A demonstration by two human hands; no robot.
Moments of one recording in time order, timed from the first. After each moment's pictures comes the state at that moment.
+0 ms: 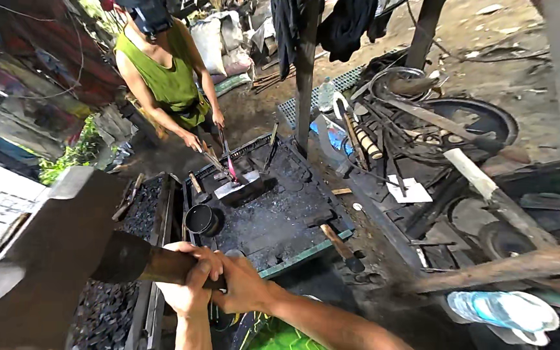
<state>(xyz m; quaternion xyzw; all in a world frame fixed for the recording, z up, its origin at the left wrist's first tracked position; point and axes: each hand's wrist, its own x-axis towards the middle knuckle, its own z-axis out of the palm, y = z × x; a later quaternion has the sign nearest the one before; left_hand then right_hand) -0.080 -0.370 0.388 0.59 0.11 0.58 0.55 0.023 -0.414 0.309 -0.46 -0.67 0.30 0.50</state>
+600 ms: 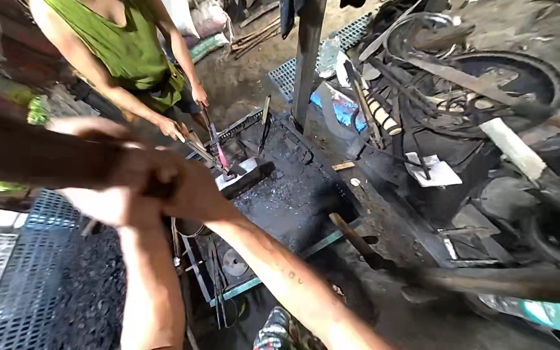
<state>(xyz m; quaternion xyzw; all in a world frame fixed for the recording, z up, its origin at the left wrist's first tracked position) -0.039 -0.081 0.430 0.71 0.08 0.51 0.49 0.067 -0.160 0.373 -0.53 -0.54 0.19 0.62</state>
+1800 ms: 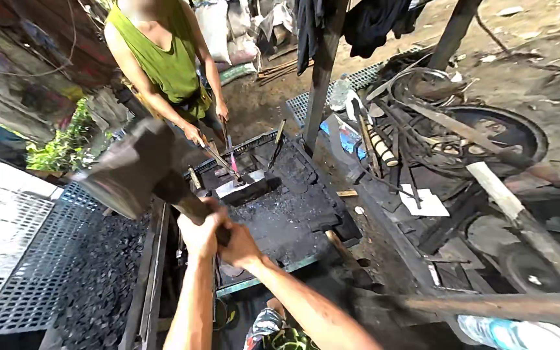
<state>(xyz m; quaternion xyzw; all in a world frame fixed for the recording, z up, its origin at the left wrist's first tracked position) -0.042 -0.244 0.368 0.62 0.30 0.53 0.51 0.040 -0.293 0.303 -0.59 -0.54 0.38 0.47</state>
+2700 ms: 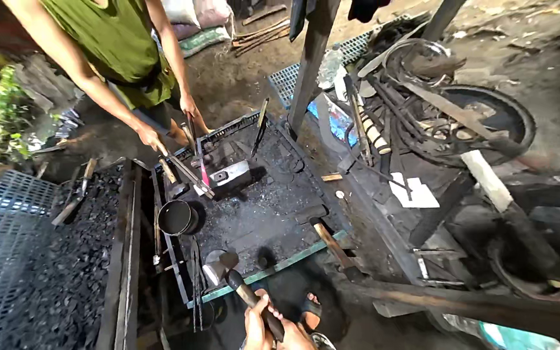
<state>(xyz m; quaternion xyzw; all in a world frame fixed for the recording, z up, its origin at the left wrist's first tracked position) -0.074 -0.398 0.050 0.09 0.55 0.29 0.78 0.031 -0.486 0.058 -0.72 -0.37 0.59 0.05</state>
